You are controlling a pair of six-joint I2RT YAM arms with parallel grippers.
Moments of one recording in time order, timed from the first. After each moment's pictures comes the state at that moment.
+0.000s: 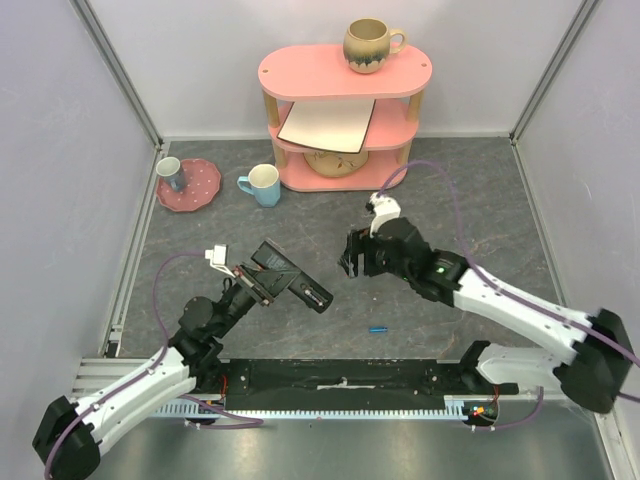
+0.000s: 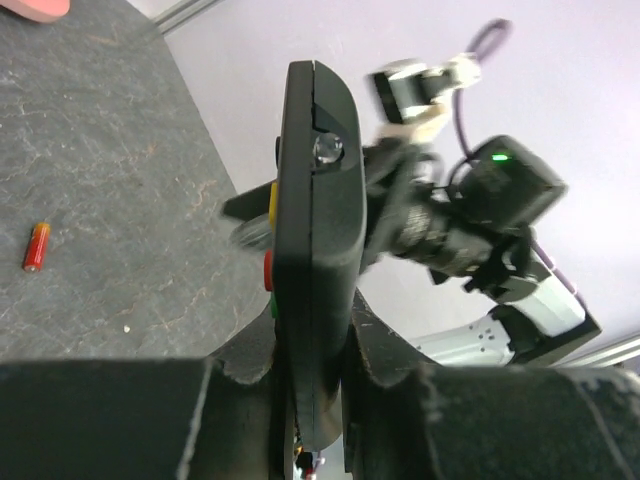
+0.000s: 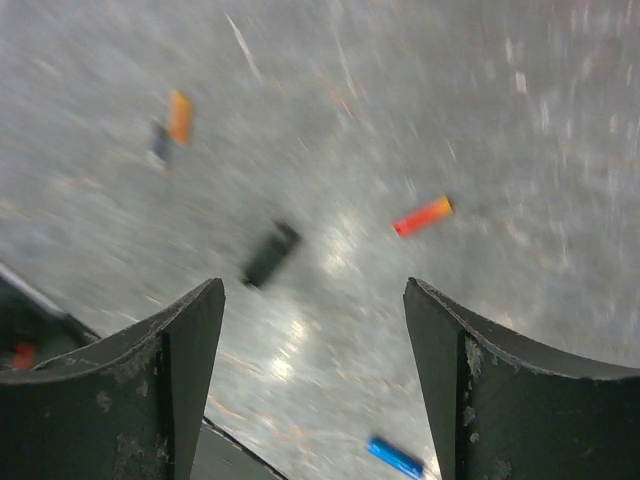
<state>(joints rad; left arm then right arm) -0.74 0.49 0.05 0.68 0.03 -1.15 0.86 1.10 0.89 -0.26 0.14 0.51</state>
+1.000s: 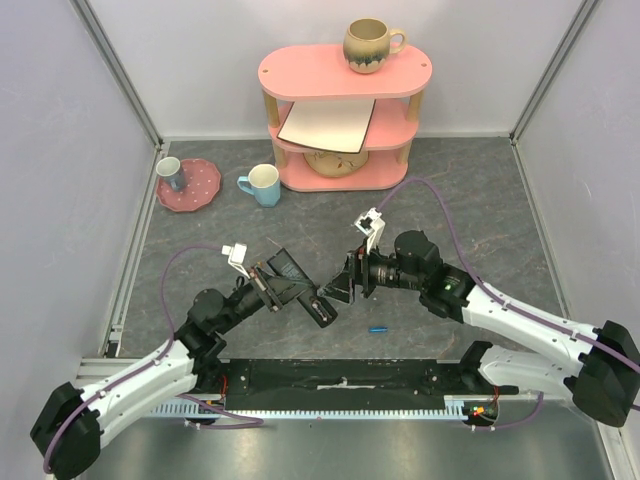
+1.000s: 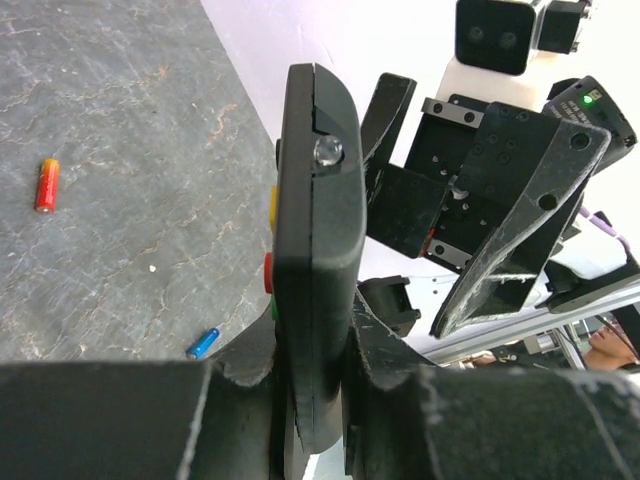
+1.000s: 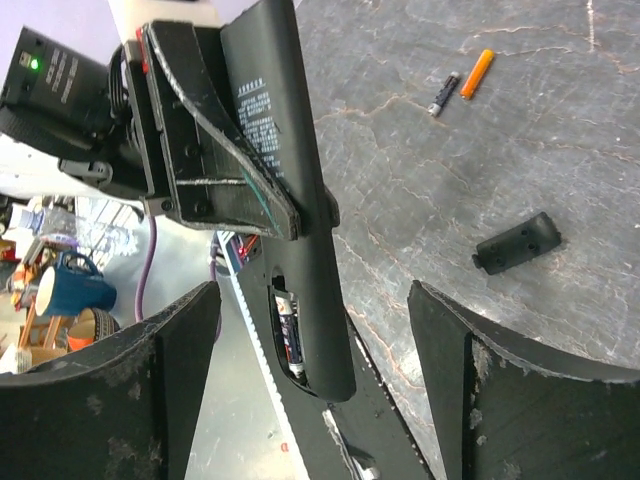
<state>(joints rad) -0.74 0.59 0.07 0.64 0.20 -1.07 0.86 1.07 0.69 0.09 -0.39 0.63</state>
